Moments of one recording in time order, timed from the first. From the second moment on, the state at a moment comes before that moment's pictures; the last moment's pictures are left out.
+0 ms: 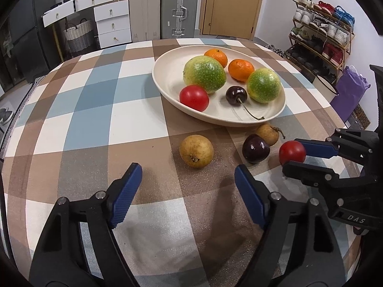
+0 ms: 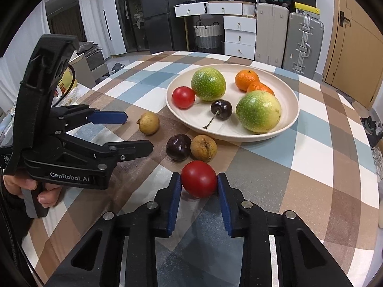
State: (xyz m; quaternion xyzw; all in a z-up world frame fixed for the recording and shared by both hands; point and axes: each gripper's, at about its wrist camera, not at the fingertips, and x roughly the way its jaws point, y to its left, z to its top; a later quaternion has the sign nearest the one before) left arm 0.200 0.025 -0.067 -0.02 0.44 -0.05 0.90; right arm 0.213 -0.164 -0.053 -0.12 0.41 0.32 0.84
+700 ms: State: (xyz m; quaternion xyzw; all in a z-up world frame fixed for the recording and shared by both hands) left arm 0.207 0.002 -0.062 0.02 0.42 -0.06 0.90; right arm 0.223 -0.182 -0.044 -0.08 0.40 0.29 0.86
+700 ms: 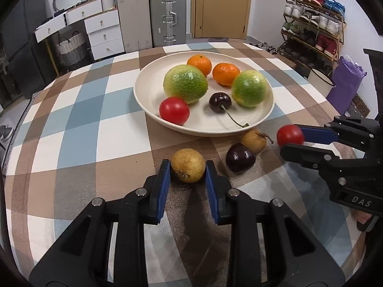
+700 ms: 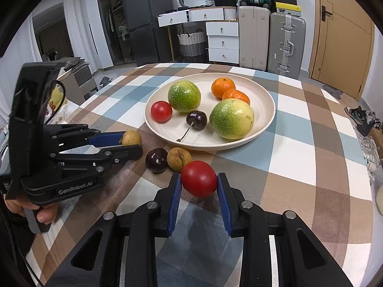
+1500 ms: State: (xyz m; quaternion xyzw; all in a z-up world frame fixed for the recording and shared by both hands) left arm 0.191 0.004 -0.043 0.02 0.39 -0.05 0.92; right arm 0.224 -0.192 -0.033 -0.06 0.37 0.28 0.88
